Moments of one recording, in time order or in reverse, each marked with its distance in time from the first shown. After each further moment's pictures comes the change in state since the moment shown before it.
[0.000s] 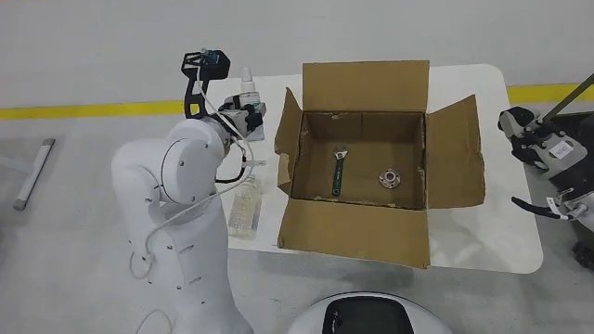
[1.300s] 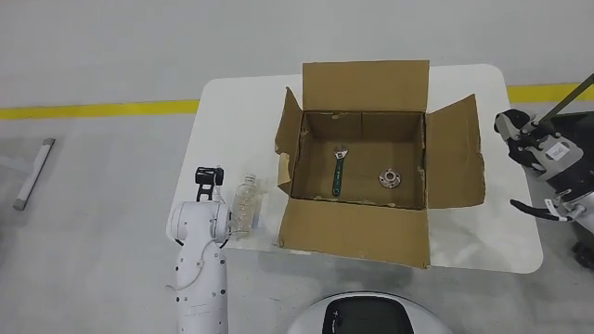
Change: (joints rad) left arm 0.337 0.085 -0.107 0.417 0.462 -0.134 0.202; right arm 0.005 0.001 -0.007 0.005 0.011 -0.028 0.007
